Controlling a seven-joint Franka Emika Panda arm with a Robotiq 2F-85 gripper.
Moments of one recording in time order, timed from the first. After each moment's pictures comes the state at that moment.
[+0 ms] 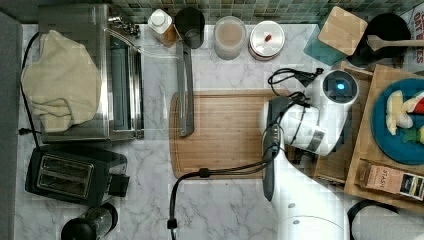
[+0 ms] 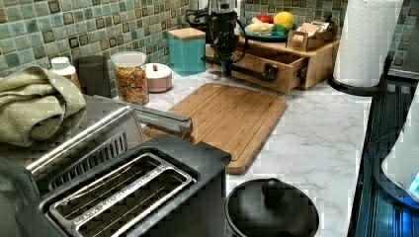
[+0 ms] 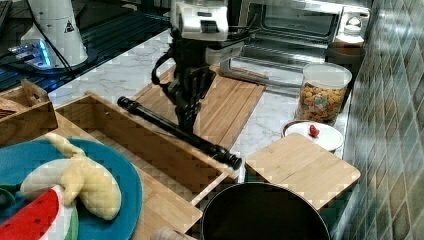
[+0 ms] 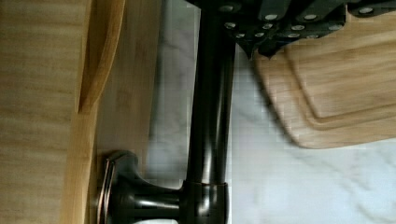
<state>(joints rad) -0.27 0.43 -0.11 -1.93 -0.06 0.77 -0.93</state>
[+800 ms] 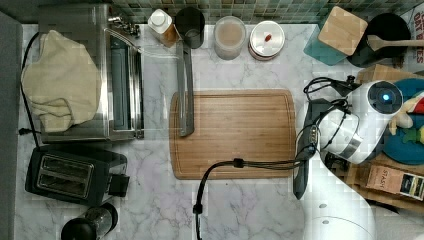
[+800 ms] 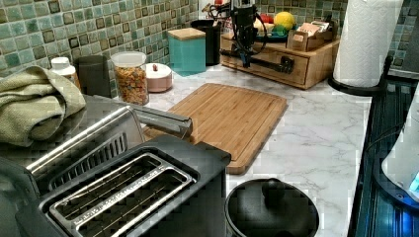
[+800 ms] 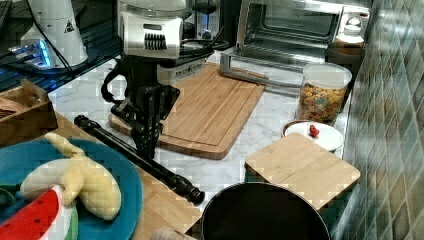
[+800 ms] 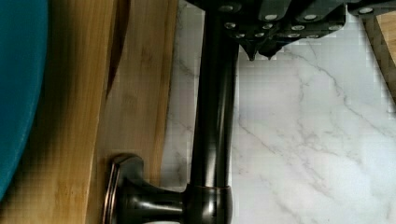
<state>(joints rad) -0.33 0.48 -0.20 -1.85 -0.05 0.74 -1.06</state>
